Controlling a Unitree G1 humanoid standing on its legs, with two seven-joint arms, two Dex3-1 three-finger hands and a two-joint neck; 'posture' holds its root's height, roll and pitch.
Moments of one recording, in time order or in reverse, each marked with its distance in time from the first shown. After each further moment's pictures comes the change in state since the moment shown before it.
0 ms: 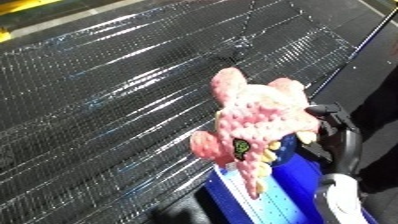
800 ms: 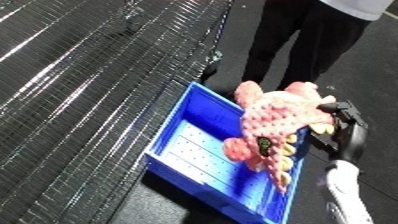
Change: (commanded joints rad) left arm 0.034 -0.011 0.041 0.008 -0.028 -0.034 0.012; right arm 0.238 0.040 -0.289 0.148 -0.025 -0.022 -0.087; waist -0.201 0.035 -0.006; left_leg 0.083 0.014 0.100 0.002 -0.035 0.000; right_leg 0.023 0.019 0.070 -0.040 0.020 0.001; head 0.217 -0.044
